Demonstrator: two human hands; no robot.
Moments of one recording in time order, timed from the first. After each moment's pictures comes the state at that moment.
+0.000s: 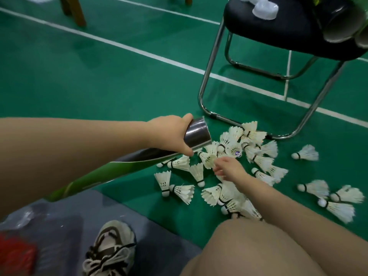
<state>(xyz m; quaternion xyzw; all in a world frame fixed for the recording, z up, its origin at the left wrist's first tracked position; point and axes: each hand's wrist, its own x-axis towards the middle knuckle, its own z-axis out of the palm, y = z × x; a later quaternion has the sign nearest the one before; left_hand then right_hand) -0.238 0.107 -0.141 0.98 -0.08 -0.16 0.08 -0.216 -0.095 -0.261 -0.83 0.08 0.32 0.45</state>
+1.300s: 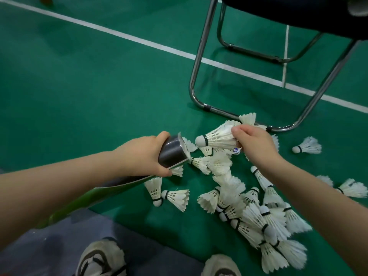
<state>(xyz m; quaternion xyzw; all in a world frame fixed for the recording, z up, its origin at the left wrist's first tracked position) -0.231 0.138 -0.208 0.97 -0.06 -0.18 0.12 -0.178 -0.102 -0.185 -0.88 0.00 0.15 0.45</state>
